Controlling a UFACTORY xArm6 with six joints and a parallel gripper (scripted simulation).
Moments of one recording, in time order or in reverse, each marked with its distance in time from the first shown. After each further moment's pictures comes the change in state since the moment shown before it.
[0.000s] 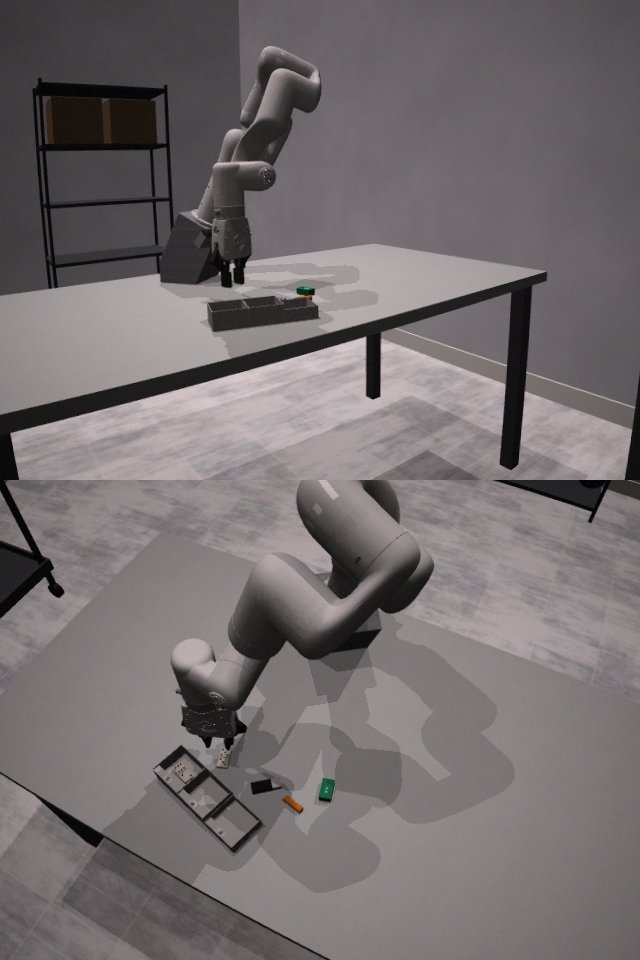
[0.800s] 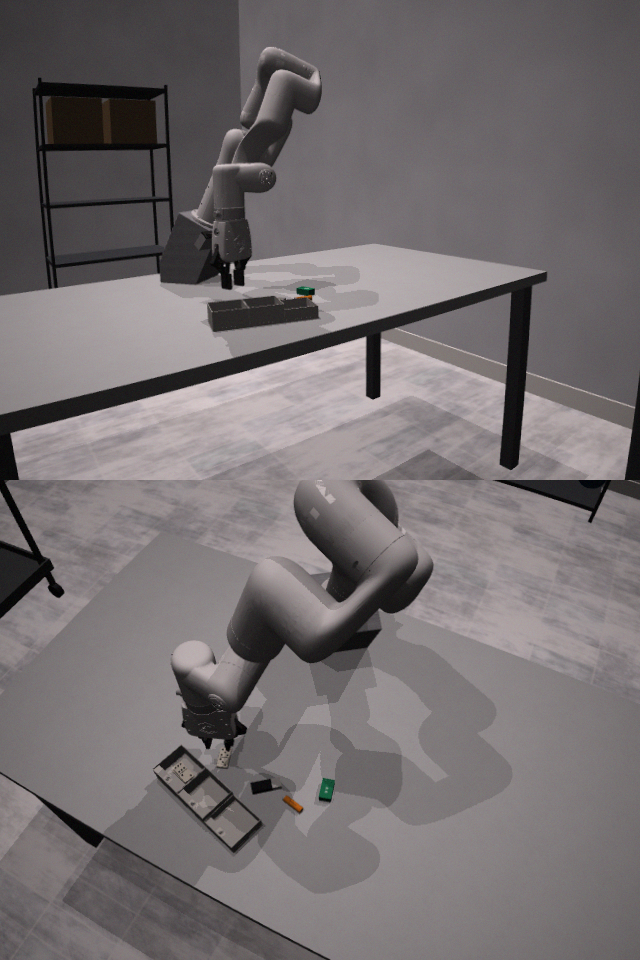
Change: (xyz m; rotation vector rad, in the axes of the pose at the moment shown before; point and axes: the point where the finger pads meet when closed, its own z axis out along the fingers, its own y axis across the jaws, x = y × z) arm -0.001 0.000 0.004 0.001 0.000 0.000
